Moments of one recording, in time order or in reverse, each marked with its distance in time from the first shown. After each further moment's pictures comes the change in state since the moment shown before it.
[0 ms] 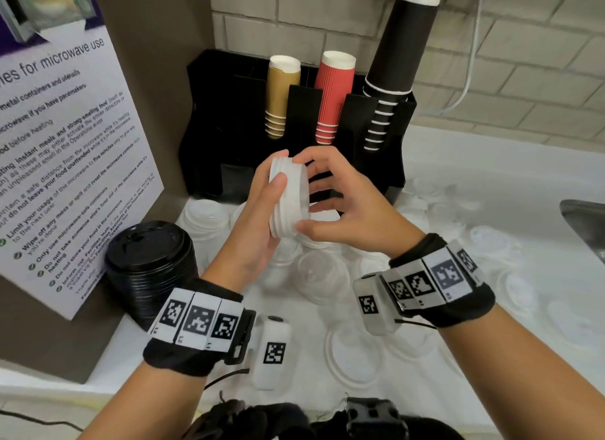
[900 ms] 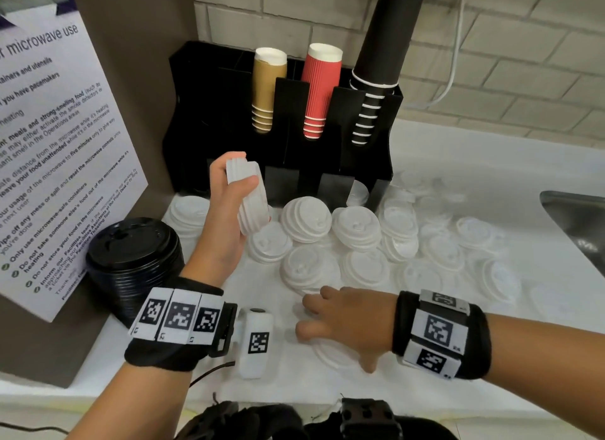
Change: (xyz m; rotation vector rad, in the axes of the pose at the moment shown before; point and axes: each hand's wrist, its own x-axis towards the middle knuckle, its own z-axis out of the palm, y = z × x) left_hand 0.001 -0.003 -0.019 0.011 0.190 0.040; right_hand -0.074 0.029 0.039 -1.149 -1.205 0.073
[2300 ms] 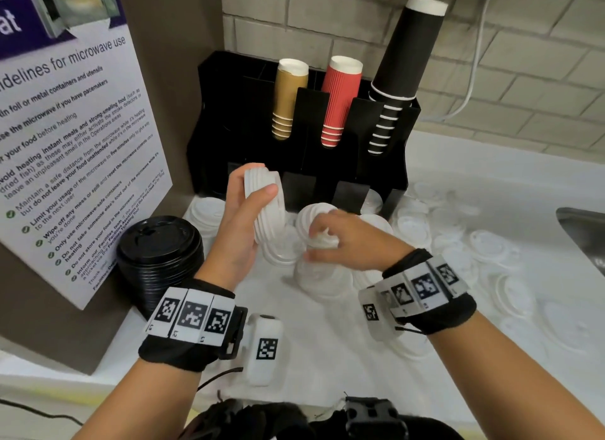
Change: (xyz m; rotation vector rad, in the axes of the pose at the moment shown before) left_hand -0.007 0.001 -0.006 -0.037 0.023 -0.005; right_hand 0.017 0.057 -0.040 0.781 0.714 0.361
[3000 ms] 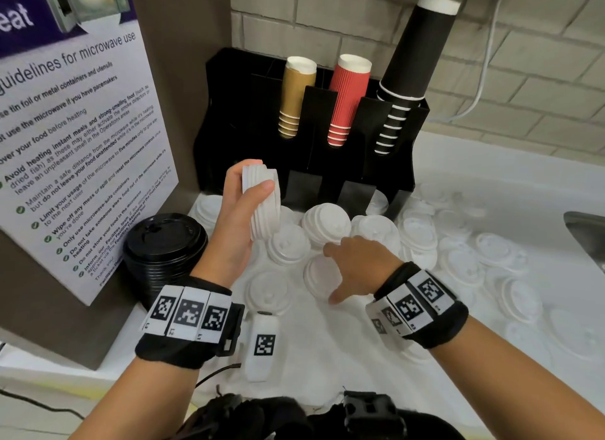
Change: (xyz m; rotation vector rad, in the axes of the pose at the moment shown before) left_hand 0.003 0.005 -0.011 0.045 0.016 0.012; right_hand -0.006 0.003 0.023 -0.551 -0.252 0.143
